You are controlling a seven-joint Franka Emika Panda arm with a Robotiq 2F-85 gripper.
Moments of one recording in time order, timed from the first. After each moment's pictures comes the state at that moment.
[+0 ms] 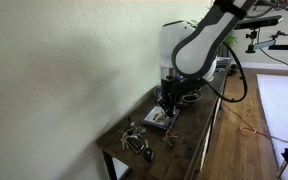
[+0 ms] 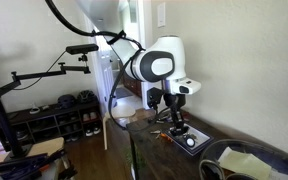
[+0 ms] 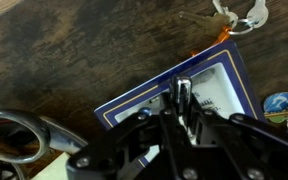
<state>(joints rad) 0.09 0.39 -0.11 -2.16 -0.08 2.63 0.50</state>
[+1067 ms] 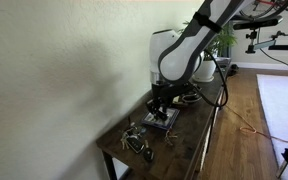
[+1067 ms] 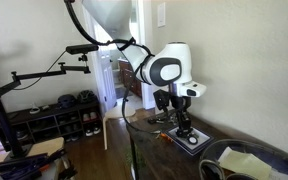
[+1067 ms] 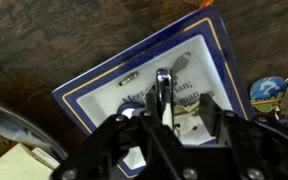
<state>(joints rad) 0.09 0.51 -0.10 -2.02 -0.02 2.63 0.43</state>
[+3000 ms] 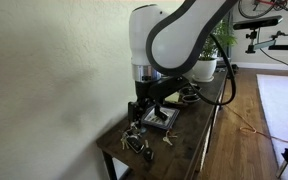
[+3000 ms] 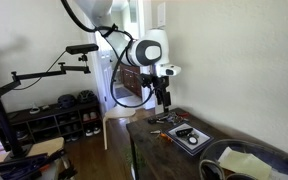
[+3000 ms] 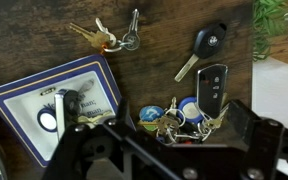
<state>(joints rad) 0.20 0.40 -0.01 -2.03 -0.05 2.50 0.45</state>
